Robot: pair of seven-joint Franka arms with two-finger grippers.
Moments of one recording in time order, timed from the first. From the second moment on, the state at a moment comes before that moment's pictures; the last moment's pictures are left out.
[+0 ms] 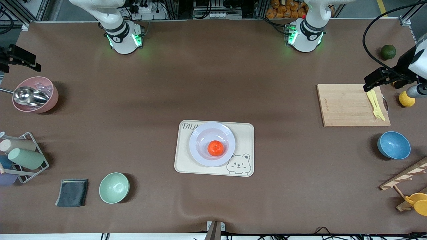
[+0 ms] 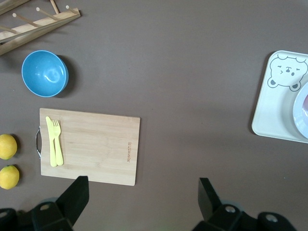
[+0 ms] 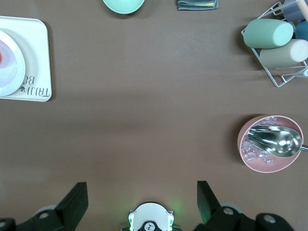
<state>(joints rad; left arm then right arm) 0.04 0.02 -0.11 -1.52 0.02 1.53 -0.15 -0.06 0.07 0.02 -1.29 0.02 1.22 -0.06</state>
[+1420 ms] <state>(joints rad) 0.05 0.02 -0.11 -1.51 0.02 1.53 -0.15 -0.07 0.11 0.02 -1.41 0.02 1.45 -0.06</state>
